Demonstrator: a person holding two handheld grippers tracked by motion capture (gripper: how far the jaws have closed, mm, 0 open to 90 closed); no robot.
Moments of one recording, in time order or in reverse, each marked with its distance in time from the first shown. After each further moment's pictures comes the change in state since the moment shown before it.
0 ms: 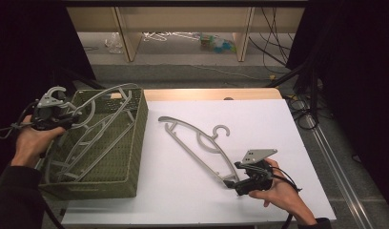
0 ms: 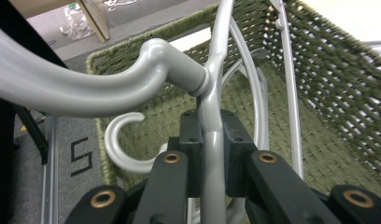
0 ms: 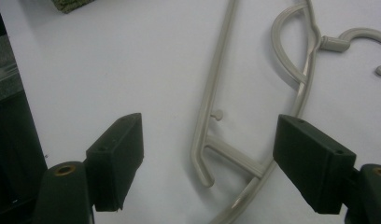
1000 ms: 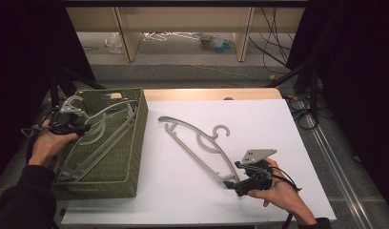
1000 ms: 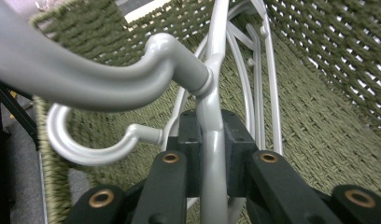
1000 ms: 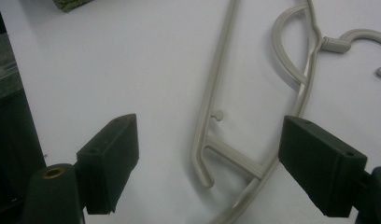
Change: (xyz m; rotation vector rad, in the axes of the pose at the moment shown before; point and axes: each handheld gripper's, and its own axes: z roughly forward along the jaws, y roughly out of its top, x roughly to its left) left arm -0.019 -0.012 0.040 0.120 -0.036 0.055; right arm 0.001 0.000 0.000 0.008 0.002 -0.001
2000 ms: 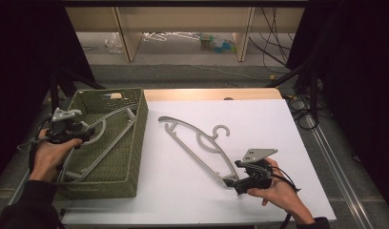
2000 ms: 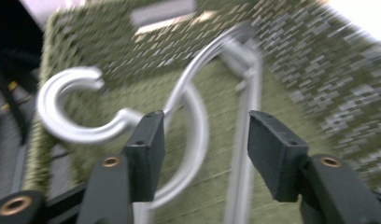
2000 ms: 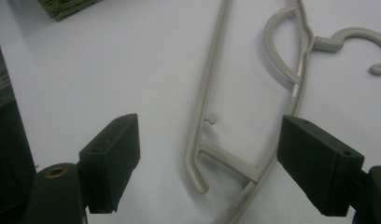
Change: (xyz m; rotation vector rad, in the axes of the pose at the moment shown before) left arm -0.025 -0.017 -0.024 -0.197 0.008 -0.200; right arm -0.004 -0.002 0.004 -0.025 -0.015 0.028
